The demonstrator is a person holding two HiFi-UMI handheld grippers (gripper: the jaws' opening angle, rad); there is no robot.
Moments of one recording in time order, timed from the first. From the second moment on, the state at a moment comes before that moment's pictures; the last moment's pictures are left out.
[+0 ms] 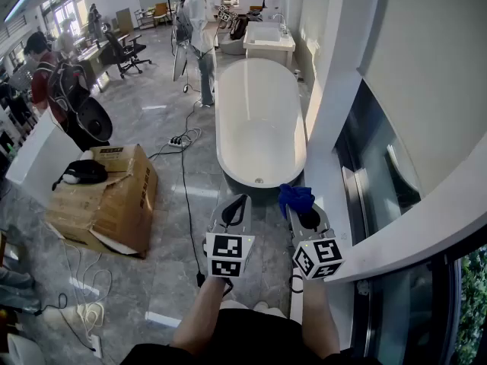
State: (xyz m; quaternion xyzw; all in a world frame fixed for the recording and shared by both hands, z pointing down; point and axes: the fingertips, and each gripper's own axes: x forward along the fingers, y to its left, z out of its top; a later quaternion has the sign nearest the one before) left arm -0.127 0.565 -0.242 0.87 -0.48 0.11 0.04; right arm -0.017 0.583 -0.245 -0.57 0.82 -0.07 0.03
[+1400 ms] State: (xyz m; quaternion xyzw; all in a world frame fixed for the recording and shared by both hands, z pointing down) left arm -0.093 0.467 -0.221 0.86 -0.50 0.08 0.04; right arm 0.028 0.489 -0.231 -0.56 0.83 -0.02 0.01
